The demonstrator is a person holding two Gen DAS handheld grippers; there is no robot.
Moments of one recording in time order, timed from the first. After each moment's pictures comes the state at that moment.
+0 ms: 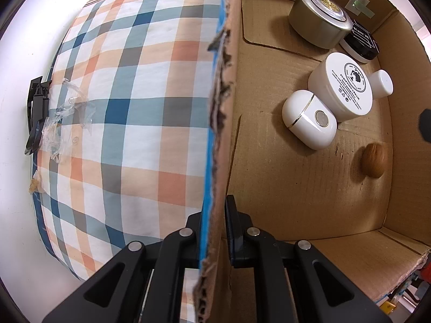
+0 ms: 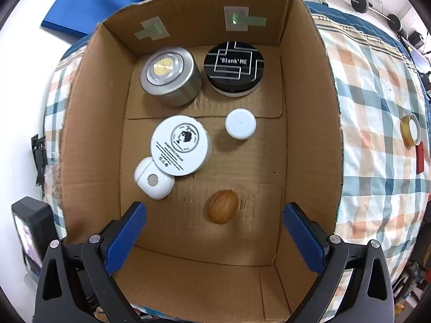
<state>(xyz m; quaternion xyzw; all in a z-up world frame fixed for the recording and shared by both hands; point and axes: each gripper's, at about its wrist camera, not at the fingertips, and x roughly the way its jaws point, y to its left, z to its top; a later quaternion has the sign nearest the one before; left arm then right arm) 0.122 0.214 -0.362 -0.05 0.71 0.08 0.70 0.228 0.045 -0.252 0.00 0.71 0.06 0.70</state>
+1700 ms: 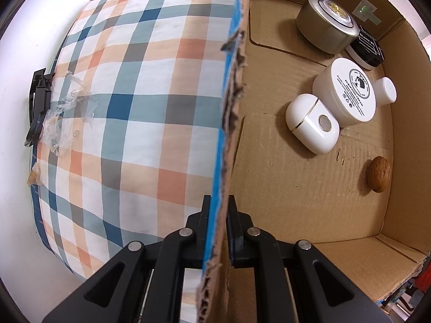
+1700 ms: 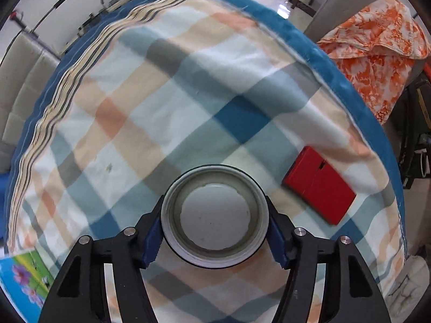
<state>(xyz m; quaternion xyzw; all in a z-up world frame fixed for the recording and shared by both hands) 0.123 0.221 -0.367 -0.07 0.71 0.09 0.70 0.341 -0.337 -0.319 0.19 0.64 -0.25 0.70</state>
